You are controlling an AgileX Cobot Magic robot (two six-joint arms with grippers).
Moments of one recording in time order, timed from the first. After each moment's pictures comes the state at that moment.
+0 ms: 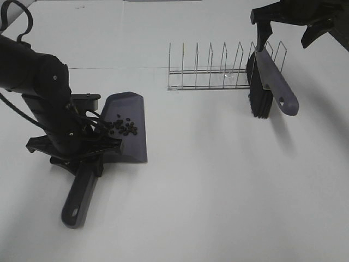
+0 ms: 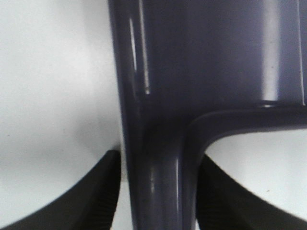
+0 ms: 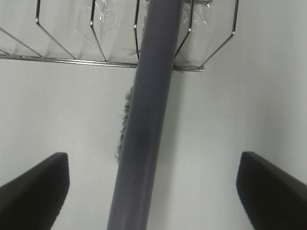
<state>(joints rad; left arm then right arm) -0.46 2.04 -1.13 -0.14 0.67 -0.26 0.10 2.23 -2.07 -0.12 1.18 0.09</state>
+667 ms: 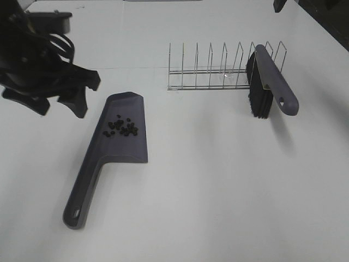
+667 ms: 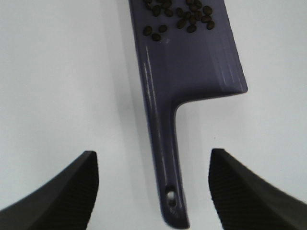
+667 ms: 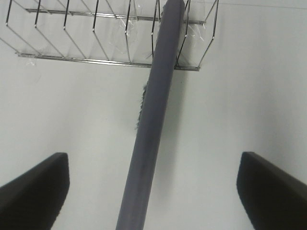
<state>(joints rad) -0.46 1.67 -1.24 -0.03 0.96 -0.26 0.10 1.93 -1.94 -0.07 1.22 0.06</state>
